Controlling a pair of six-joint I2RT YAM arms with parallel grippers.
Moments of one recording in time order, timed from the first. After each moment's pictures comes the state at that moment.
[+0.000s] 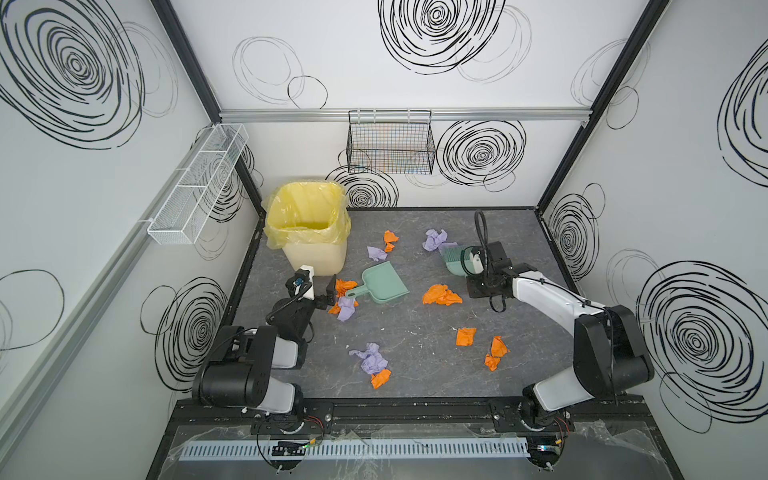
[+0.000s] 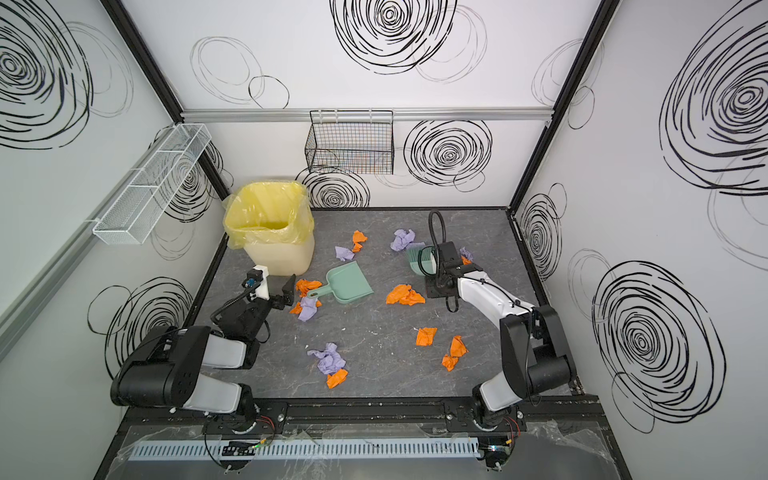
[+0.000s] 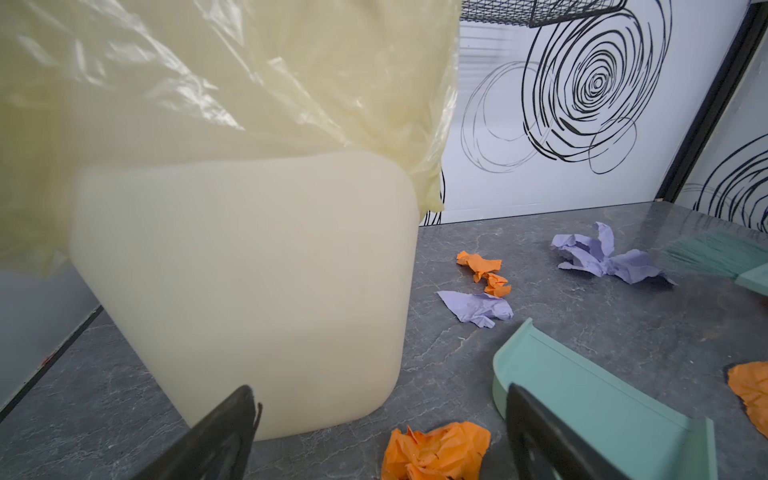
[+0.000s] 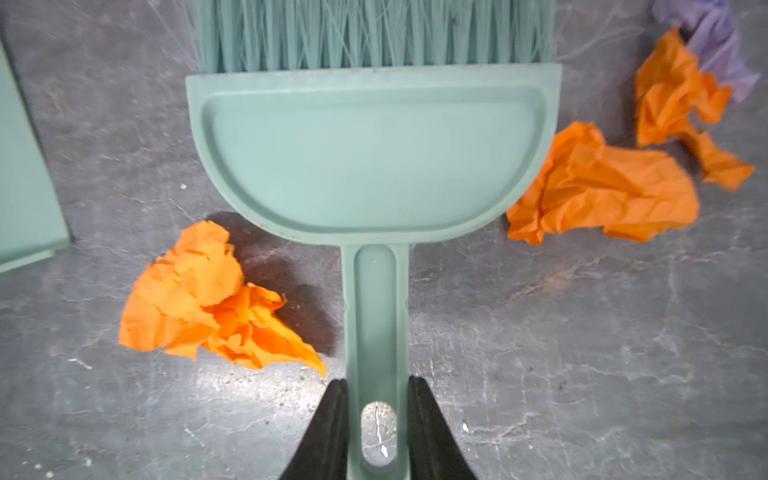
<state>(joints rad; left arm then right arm) 0.03 1.47 0.14 1.30 0.24 0.00 0.28 1.50 0.96 -0.54 0.01 0.16</state>
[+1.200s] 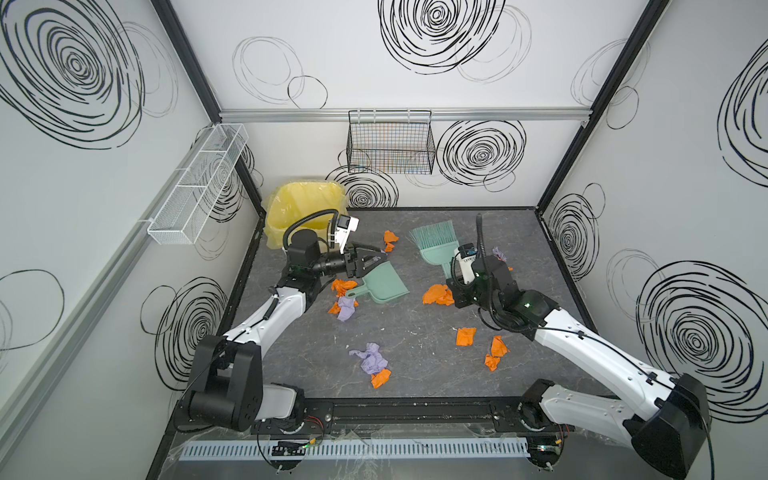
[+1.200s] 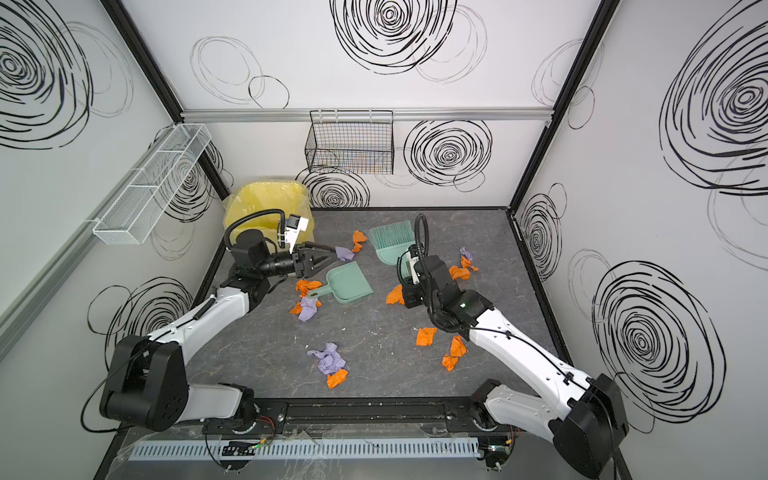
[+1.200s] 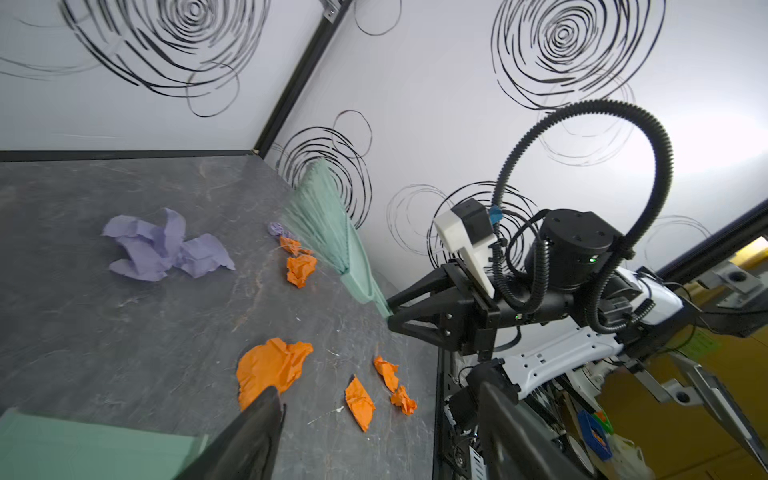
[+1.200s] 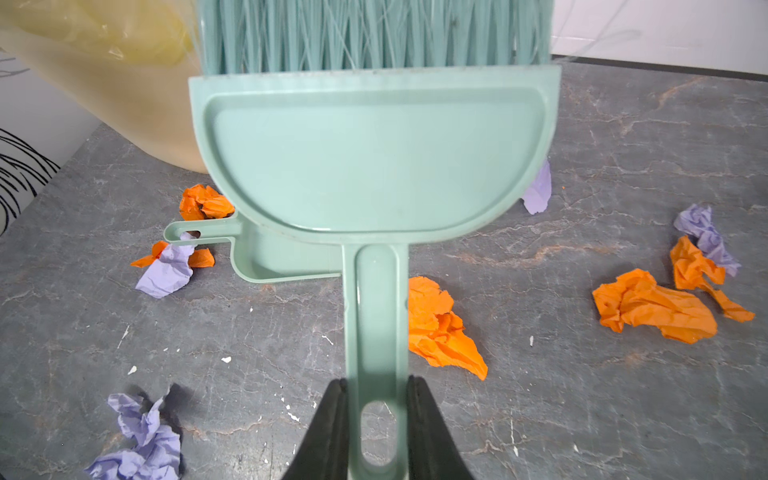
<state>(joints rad) -0.20 1.38 0.85 0.45 1.13 -0.59 0.66 1.10 0.87 -0.42 0.13 0.32</state>
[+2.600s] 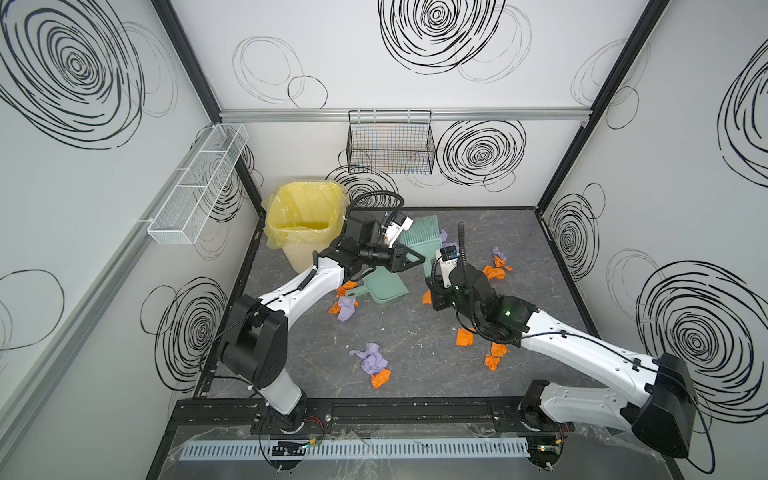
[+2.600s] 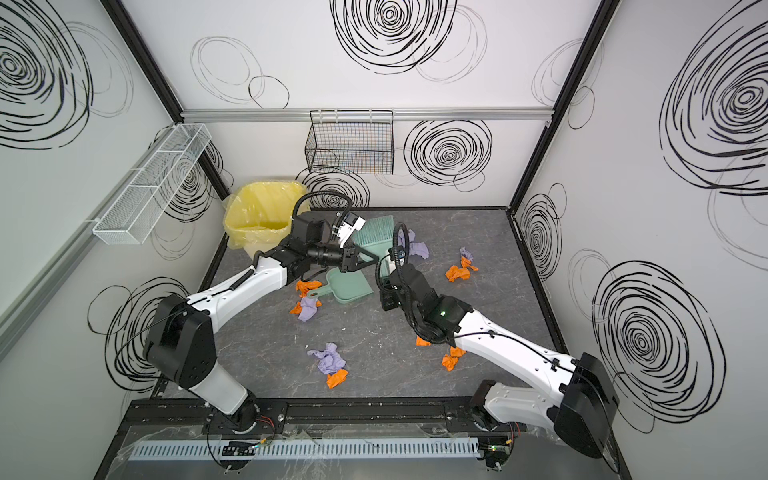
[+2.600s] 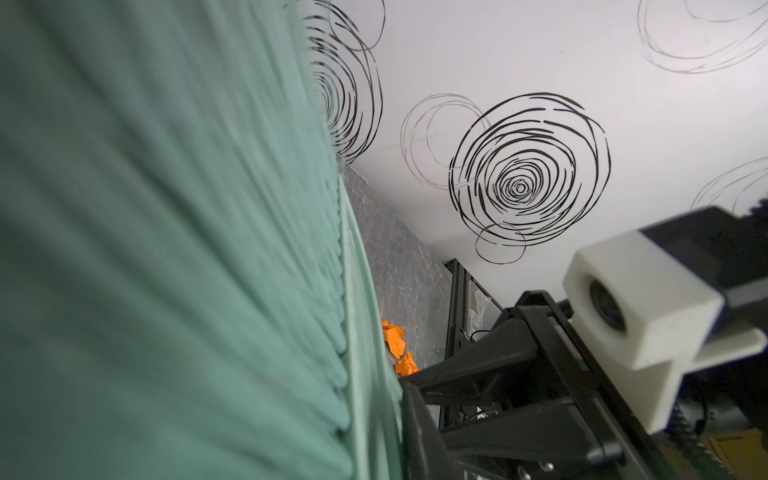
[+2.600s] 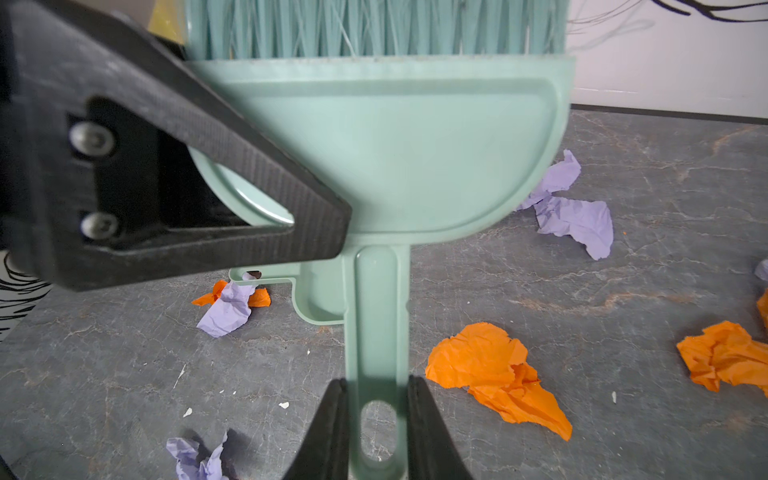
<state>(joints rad) -0.46 1.64 1.24 -0.09 0.94 -0.30 0.85 1.17 0.89 -0.27 0.28 0.42</state>
